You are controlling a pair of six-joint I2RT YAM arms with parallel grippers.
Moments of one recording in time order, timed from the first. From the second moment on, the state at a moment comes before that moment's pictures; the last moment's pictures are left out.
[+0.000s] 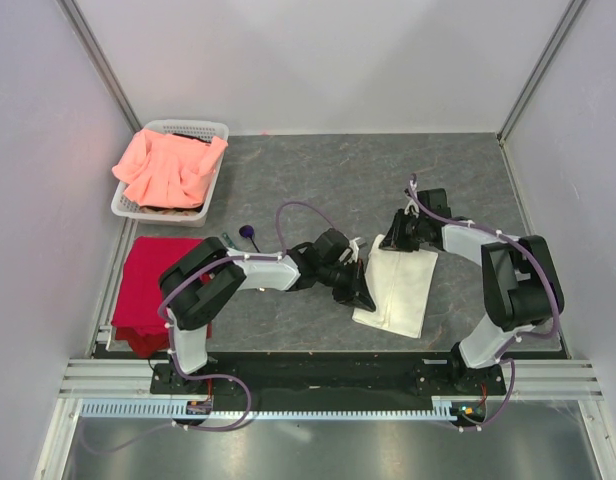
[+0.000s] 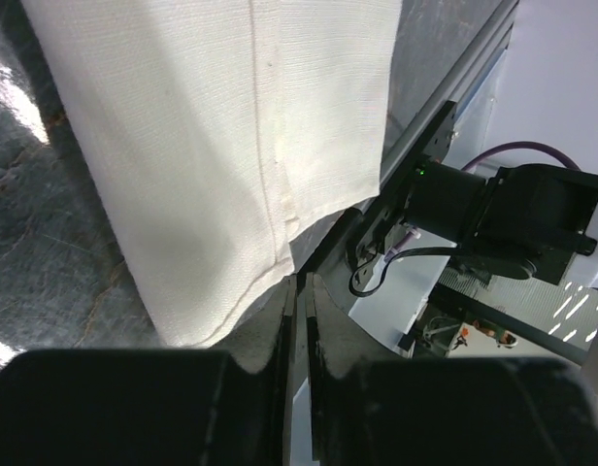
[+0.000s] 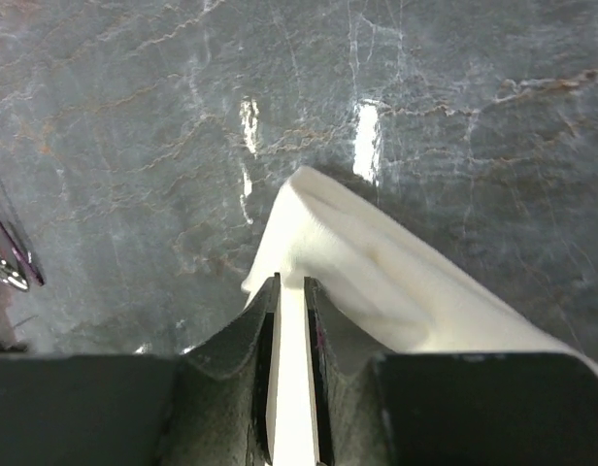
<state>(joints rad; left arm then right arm) -0.93 1.88 1.00 0.13 0.58 -0.95 0.17 1.68 0.87 -0.12 -0.40 0.42</state>
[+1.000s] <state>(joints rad) -0.93 1.93 0.93 0.19 0.57 -0.95 0.15 1.65 0.86 -0.20 -0.20 0.36</state>
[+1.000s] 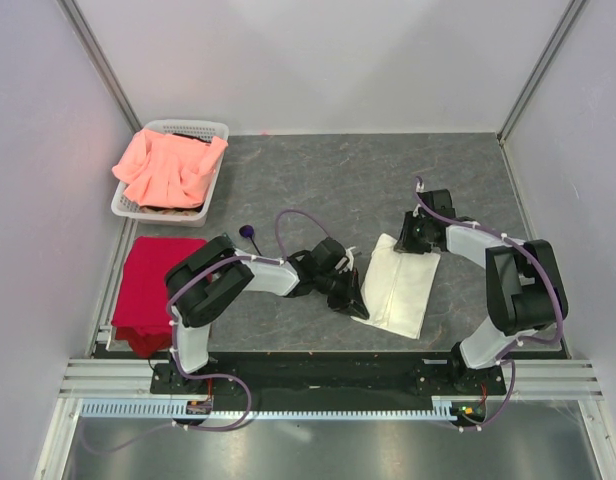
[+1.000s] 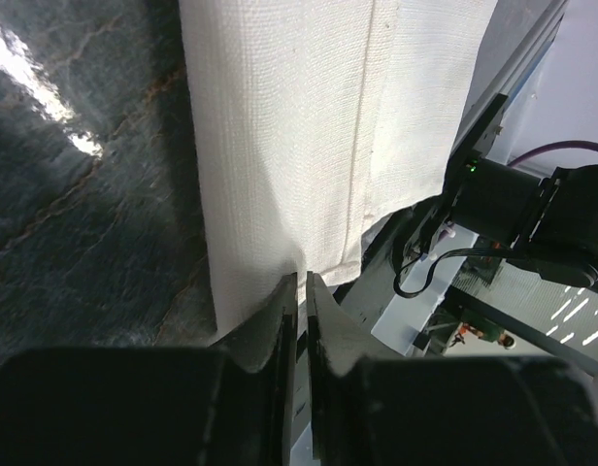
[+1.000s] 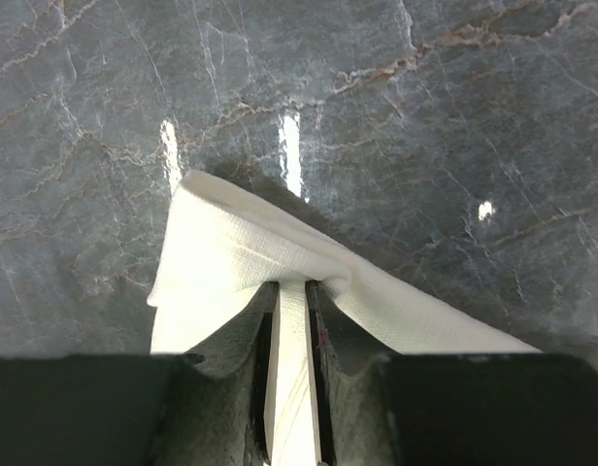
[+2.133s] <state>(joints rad) -1.33 1.31 0.78 -0.07 0.05 -0.75 0.08 1.19 0.59 -0.50 0.04 0.56</state>
